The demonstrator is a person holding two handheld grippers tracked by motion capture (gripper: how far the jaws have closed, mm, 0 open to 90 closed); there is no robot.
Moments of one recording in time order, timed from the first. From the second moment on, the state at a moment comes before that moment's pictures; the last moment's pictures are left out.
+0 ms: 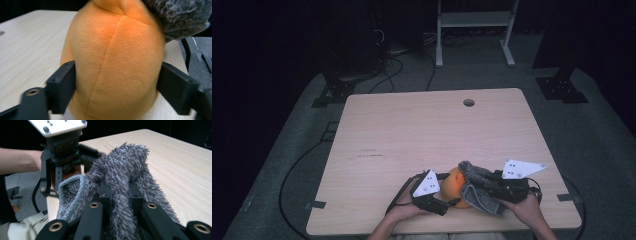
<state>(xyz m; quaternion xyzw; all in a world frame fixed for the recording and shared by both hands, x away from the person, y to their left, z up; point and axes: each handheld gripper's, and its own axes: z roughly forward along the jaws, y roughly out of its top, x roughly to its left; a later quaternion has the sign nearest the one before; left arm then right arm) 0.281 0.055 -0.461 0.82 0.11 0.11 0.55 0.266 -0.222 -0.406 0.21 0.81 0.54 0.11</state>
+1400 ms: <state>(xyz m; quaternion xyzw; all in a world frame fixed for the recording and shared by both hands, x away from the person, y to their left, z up) 0.284 0.065 -0.430 0.83 0.15 0.13 0.53 0.277 -0.227 -0.414 0.26 0.79 0.55 0.11</state>
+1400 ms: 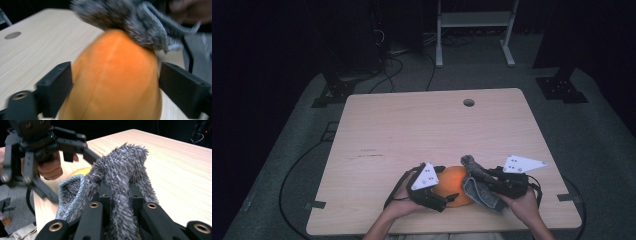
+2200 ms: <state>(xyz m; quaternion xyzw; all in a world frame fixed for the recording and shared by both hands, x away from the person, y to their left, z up) 0.268 0.039 -0.433 0.84 0.14 0.16 0.49 0.266 -0.207 -0.393 0.22 0.81 0.52 0.12</state>
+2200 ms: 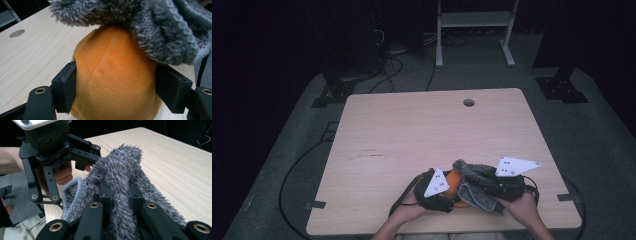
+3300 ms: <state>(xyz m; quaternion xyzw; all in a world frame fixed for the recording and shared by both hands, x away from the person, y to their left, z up) 0.271 0.043 -0.435 0.82 0.18 0.14 0.53 0.269 -0.228 -0.396 0.25 0.80 0.53 0.12</state>
